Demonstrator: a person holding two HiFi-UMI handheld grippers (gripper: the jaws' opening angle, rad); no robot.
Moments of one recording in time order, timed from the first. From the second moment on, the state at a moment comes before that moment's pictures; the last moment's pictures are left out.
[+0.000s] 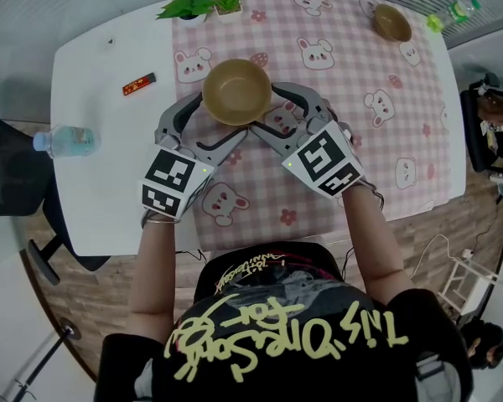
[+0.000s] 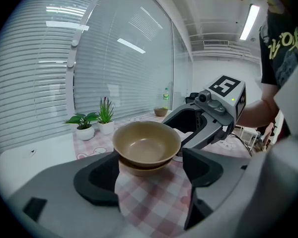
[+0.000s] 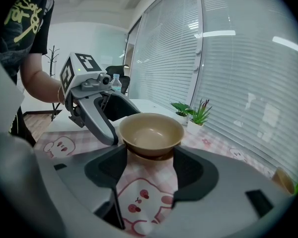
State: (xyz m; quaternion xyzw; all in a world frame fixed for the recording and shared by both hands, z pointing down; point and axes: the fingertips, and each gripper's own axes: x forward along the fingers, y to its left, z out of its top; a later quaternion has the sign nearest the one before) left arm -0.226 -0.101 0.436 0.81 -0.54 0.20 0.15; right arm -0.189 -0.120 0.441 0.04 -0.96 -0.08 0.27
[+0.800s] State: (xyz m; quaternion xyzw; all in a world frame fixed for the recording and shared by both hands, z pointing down) left arm -0.228 -0.104 0.444 0.80 -0.53 0.21 0.15; right arm -0.184 -0.124 0.453 0.05 -0.94 -0.09 0.31
